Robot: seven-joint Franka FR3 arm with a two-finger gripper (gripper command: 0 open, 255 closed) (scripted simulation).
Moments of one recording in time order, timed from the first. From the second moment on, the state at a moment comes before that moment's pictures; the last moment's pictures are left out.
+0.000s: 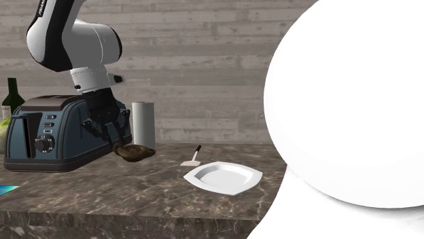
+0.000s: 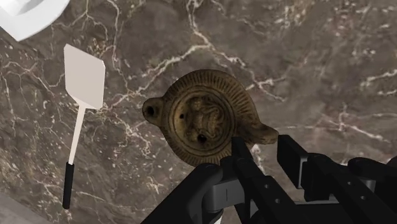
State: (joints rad) arm 0.03 0.28 0.29 -1.91 -0.41 2.09 0.60
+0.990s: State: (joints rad) arm -0.05 -0.01 0.27 -2.15 -0.32 2.10 0.45
